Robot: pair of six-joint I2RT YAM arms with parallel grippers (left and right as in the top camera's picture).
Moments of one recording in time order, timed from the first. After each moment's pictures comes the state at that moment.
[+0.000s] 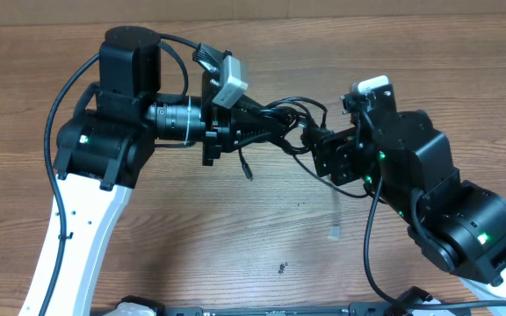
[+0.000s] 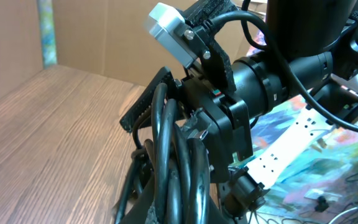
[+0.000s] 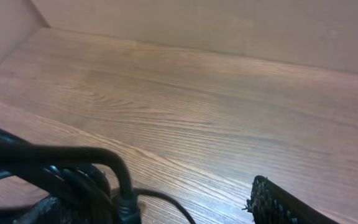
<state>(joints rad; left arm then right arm) -0.27 1.38 1.60 -0.77 1.26 0.26 0.62 1.10 1.41 -0.91 0.17 0.27</state>
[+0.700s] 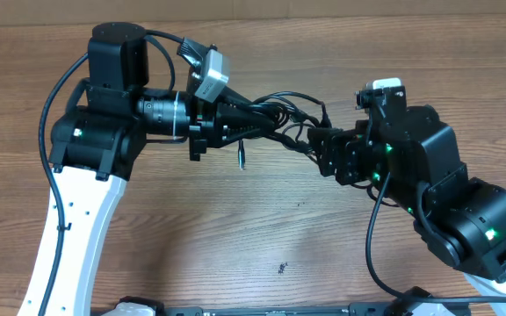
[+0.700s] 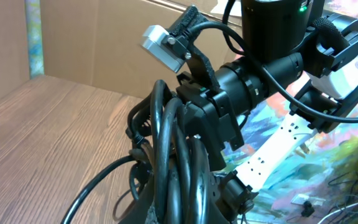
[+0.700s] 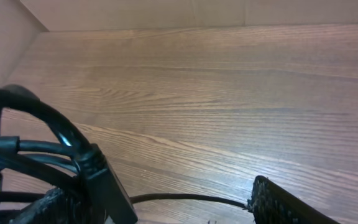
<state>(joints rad) -0.20 1.39 1.58 -0.74 1.38 0.26 0.56 1.12 1.44 -1.00 0.09 0.39</state>
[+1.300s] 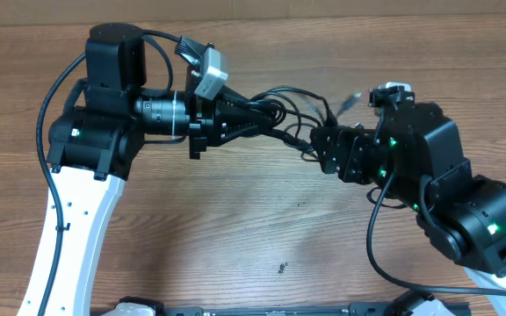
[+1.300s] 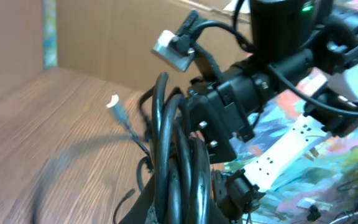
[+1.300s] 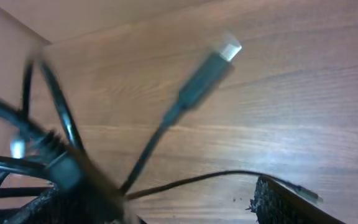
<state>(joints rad) -0.19 1.39 1.58 -0.77 1.32 0.26 0.52 1.12 1.44 -1.06 0.02 0.58</state>
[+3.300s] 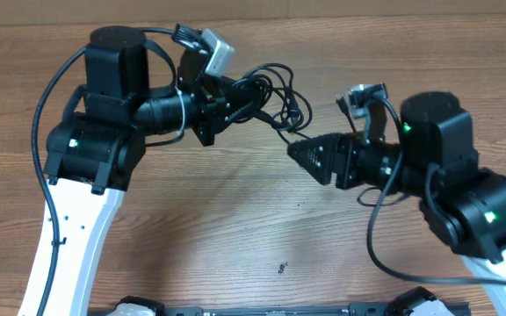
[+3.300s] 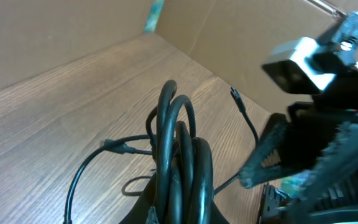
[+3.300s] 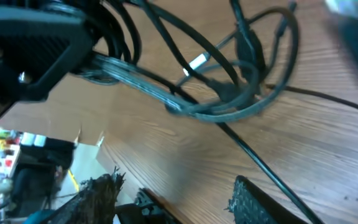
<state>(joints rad) -0.25 1.36 1.59 -0.76 0.87 0.01 0.44 1.13 1.40 -0.88 -0.55 0.56</state>
